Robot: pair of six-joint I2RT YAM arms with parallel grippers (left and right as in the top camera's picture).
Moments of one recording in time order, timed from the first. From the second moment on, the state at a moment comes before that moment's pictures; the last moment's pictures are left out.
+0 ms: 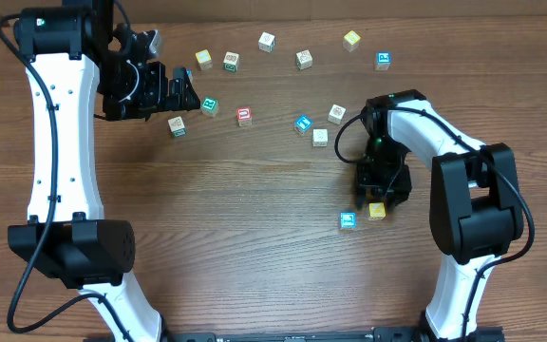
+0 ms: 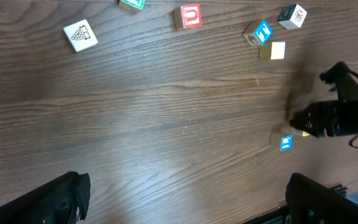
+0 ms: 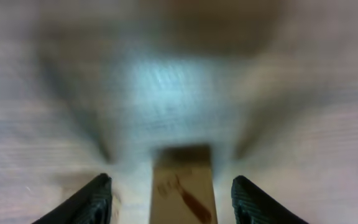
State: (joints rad) left arm 0.05 1.99 2.24 -1.67 0.38 0.02; right arm 0.20 2.10 1.44 -1.28 -0.09 0.28
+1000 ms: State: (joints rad) left arm 0.05 1.99 2.24 -1.67 0.38 0.02; right arm 0.20 1.81 1.48 -1.09 0.04 0.32
